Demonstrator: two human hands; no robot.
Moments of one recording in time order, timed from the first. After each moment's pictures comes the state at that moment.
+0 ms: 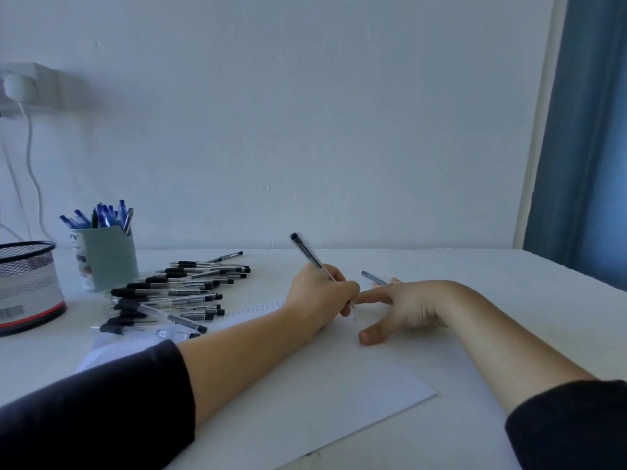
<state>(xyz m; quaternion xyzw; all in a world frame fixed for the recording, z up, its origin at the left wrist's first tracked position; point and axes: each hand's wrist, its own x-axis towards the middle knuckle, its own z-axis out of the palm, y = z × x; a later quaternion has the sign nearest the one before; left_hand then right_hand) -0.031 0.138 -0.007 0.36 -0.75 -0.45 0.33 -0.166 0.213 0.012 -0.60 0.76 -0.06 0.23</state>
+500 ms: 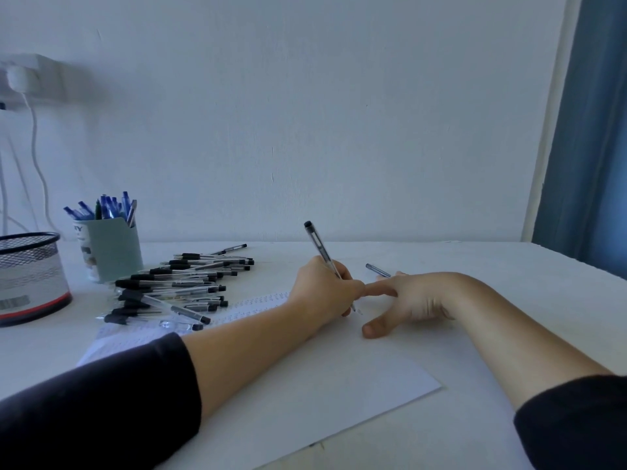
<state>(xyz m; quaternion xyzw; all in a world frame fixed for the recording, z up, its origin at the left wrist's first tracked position) -0.033 0.138 -0.009 0.38 -0.79 -0.38 0.31 -0.164 0.214 0.013 -0.60 0.76 -0.08 0.25</state>
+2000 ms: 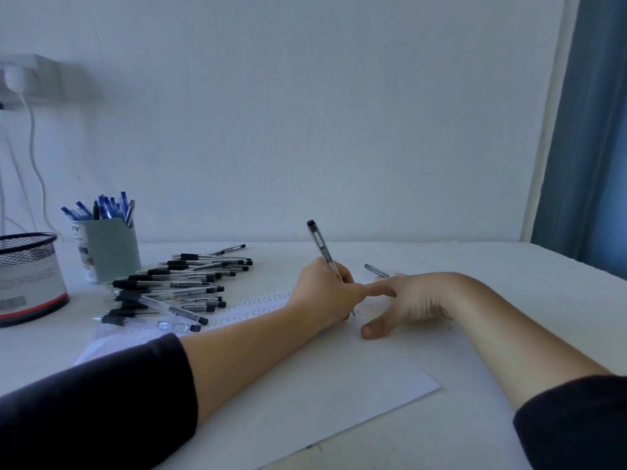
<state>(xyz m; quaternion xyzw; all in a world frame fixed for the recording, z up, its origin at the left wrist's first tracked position) -0.031 0.146 -0.008 0.37 -0.80 -0.36 0.32 -0.164 0.213 0.012 -0.60 0.75 -0.10 0.26</state>
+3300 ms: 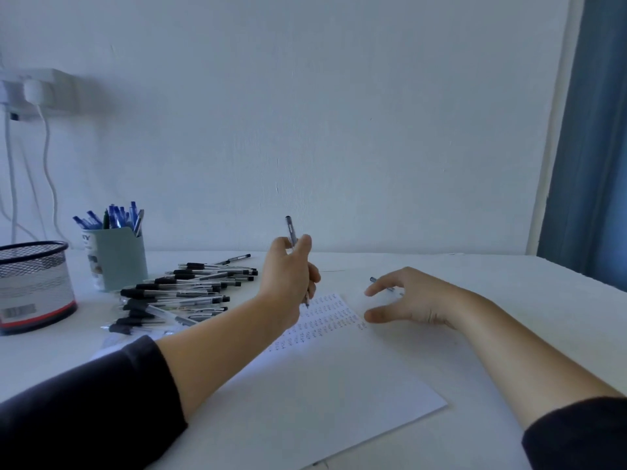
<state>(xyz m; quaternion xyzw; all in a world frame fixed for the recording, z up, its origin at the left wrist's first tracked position) -0.010 0.113 0.008 0.33 -0.61 -0.53 0.49 -0.172 0.208 0.003 -0.57 0.76 -0.26 0.16</state>
